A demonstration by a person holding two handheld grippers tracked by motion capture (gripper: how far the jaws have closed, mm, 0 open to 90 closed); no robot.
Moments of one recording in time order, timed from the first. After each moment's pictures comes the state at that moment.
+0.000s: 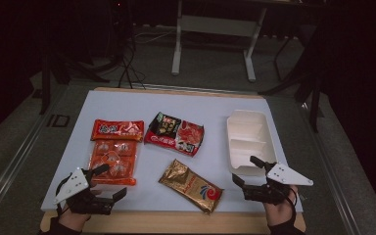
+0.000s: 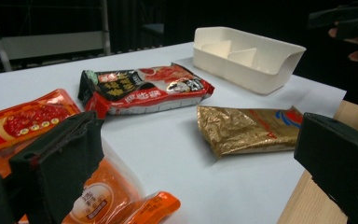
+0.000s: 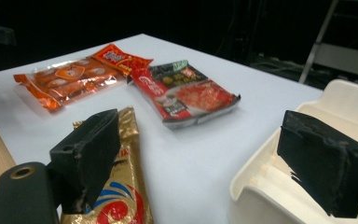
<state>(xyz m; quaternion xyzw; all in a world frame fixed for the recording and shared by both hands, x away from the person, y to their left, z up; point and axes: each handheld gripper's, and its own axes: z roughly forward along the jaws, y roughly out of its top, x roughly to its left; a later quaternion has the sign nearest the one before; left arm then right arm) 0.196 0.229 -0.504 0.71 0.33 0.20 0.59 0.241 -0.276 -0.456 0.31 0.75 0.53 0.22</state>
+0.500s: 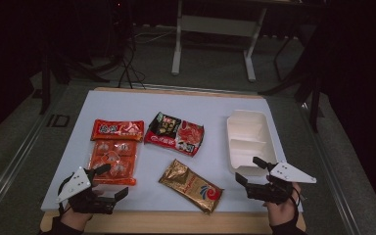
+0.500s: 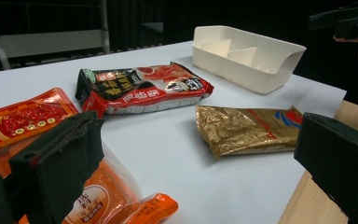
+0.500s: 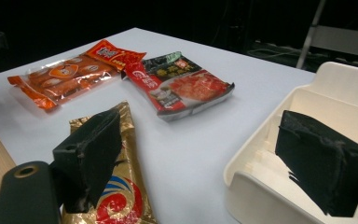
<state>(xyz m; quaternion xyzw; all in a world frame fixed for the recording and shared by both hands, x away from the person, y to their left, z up) 0.198 0.226 -0.505 0.71 0.34 0.20 0.59 0.241 -0.283 -0.452 0.34 0.75 0.52 0.22</state>
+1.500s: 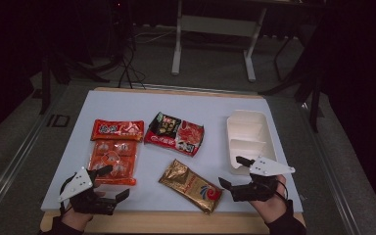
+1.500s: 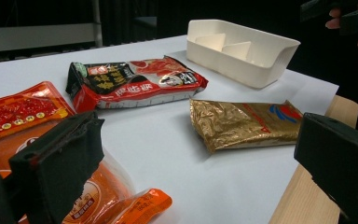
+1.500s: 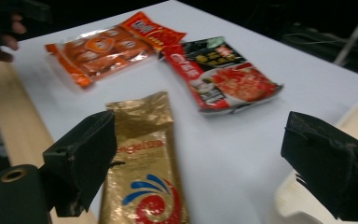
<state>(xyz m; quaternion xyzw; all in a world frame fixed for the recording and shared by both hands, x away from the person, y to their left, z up) 0.199 0.225 -0.508 0.72 0.33 0.18 0.58 0.246 -0.238 -0.435 0.28 0.81 0.48 0.17</state>
